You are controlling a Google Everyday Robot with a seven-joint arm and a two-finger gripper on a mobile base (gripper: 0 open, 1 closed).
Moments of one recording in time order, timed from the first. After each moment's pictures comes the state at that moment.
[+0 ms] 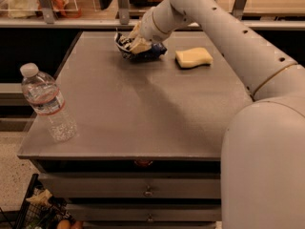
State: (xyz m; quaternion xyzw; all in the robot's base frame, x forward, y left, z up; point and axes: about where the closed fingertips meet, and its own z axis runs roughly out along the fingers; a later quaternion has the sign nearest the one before) arm 0.770 0.038 0.888 -0.70 0.59 0.05 0.41
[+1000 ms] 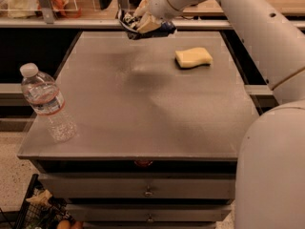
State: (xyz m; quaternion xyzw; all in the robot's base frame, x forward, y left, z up) arm 0.758 0.015 0.970 -0.72 0.53 -0.01 0.45
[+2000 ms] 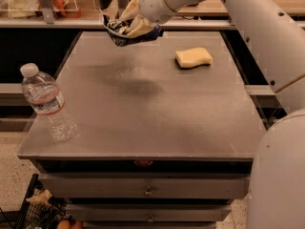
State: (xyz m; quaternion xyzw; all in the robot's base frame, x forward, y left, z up) arm 0.700 0.047 0.981 -0.77 0.44 0.05 0.46
